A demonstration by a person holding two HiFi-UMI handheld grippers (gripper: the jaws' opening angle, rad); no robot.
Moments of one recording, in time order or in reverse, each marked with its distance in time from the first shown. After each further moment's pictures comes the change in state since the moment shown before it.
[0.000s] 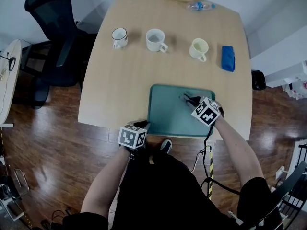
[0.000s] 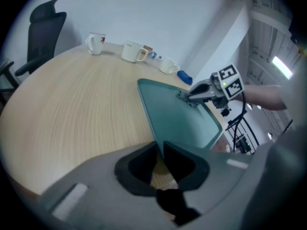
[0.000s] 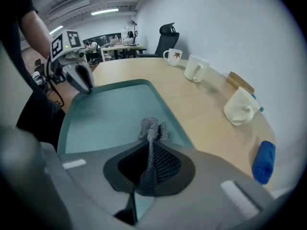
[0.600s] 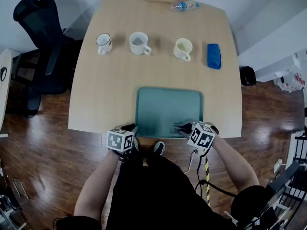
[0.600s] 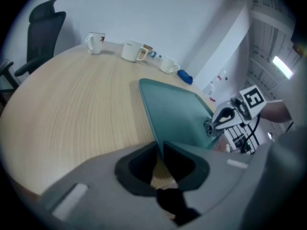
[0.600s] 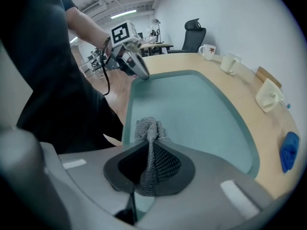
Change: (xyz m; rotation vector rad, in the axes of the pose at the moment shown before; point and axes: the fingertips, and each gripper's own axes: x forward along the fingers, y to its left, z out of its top) left arm -0.002 0.002 0.001 0.003 0.012 0.014; right arm -0.044 0.119 -0.059 -0.121 0.023 0.280
